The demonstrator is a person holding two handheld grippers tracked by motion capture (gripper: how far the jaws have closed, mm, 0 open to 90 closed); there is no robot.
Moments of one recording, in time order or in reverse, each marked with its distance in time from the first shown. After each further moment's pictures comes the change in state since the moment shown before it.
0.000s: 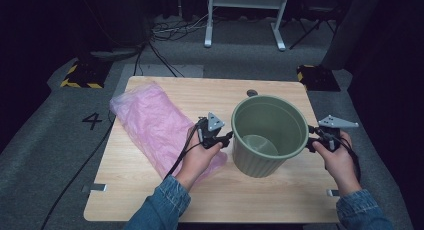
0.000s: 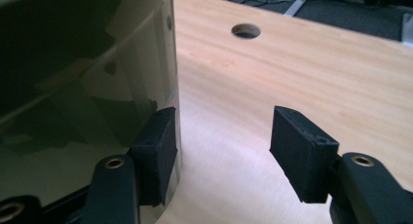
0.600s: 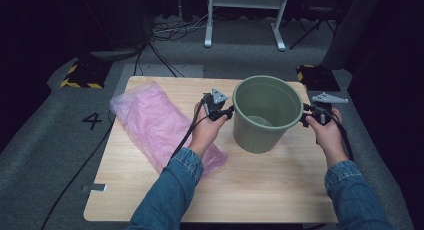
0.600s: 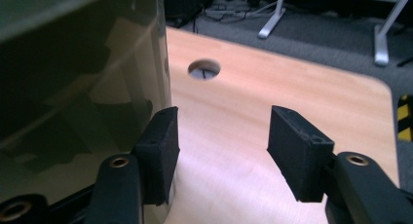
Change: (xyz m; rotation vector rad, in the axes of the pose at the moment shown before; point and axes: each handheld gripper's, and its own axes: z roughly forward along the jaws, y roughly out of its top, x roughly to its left) left arm 0.049 0.044 0.058 -0.061 0.084 -0.037; right arm -0.048 0.040 0.058 -0.047 -0.063 0.032
